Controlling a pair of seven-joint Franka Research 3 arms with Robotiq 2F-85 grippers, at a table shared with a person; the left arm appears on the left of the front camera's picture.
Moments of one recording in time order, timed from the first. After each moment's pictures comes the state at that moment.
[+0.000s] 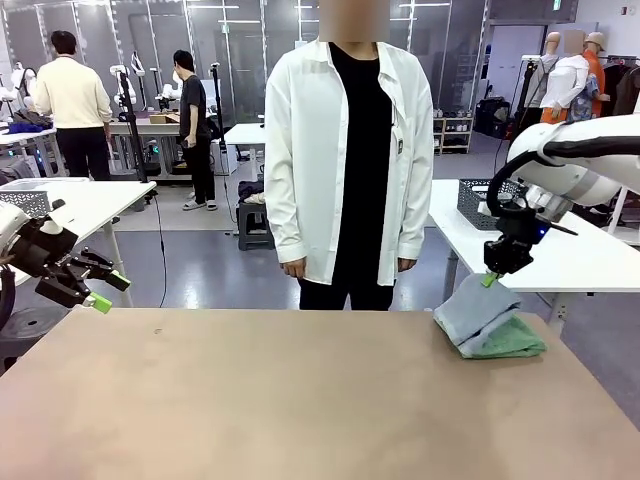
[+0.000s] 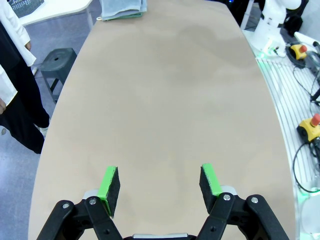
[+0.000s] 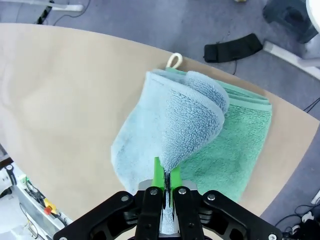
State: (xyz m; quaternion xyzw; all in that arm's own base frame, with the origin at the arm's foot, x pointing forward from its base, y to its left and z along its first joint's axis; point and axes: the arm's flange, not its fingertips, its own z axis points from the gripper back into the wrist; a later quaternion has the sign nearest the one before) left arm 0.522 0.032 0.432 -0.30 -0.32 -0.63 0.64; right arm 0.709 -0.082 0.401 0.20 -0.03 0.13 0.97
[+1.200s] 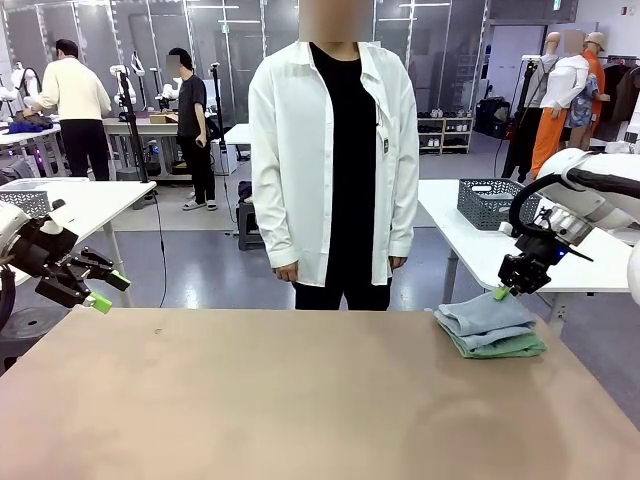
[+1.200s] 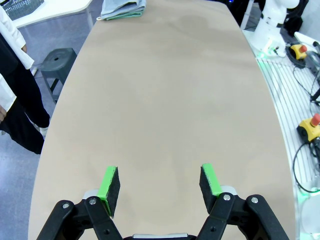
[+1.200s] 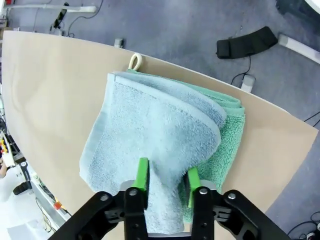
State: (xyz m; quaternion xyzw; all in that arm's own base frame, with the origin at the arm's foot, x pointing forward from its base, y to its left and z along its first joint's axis) left arm 0.522 0.032 0.432 -0.30 -0.32 -0.63 0.64; right arm 0.733 -0.145 0.344 0.26 -0.01 0.11 0.96
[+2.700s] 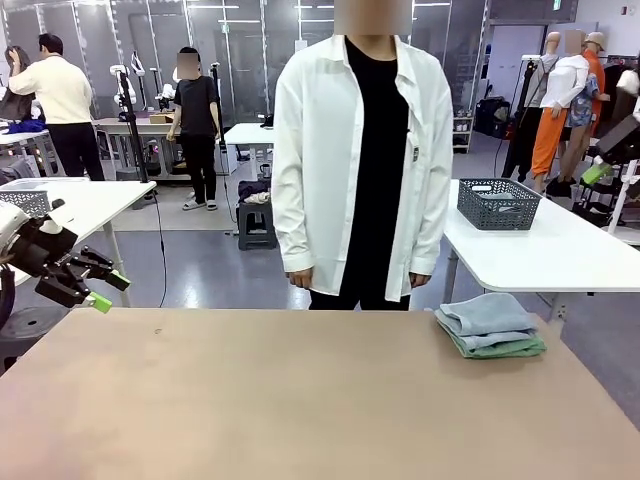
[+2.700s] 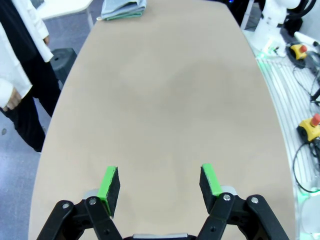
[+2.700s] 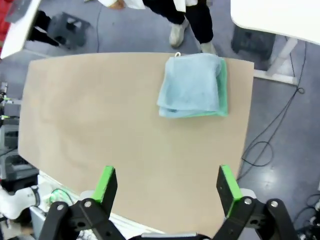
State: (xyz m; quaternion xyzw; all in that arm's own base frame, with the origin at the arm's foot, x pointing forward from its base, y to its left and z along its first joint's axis) left arm 0.522 0.032 0.433 -0.30 -0.32 -0.63 0.64; right arm 0.470 -0.145 0.651 0.19 -0.21 0.03 0.96
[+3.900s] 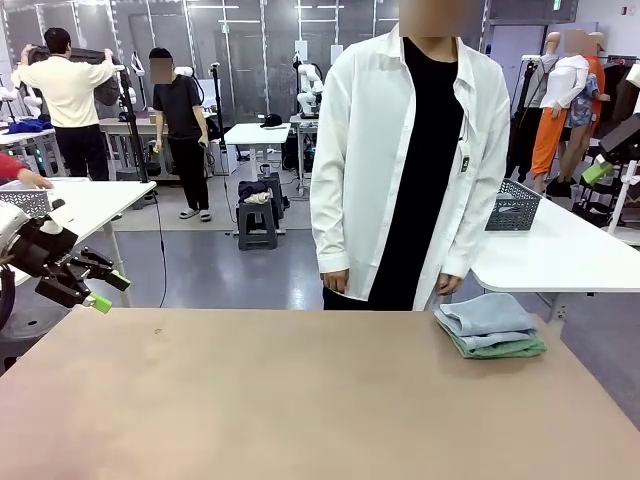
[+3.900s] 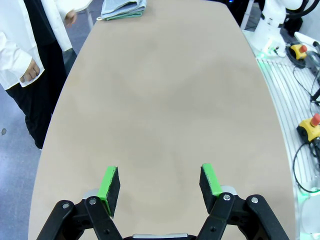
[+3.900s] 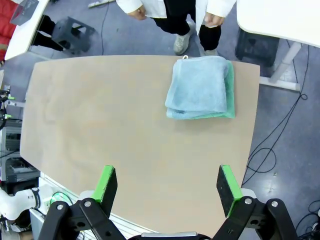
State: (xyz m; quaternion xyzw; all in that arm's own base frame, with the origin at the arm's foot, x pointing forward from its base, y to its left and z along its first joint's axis) left arm 0.522 0.032 0.433 -0.30 -0.32 -0.63 0.64; right arm 0.456 -0.134 0.650 0.20 -0.22 0.04 0.95
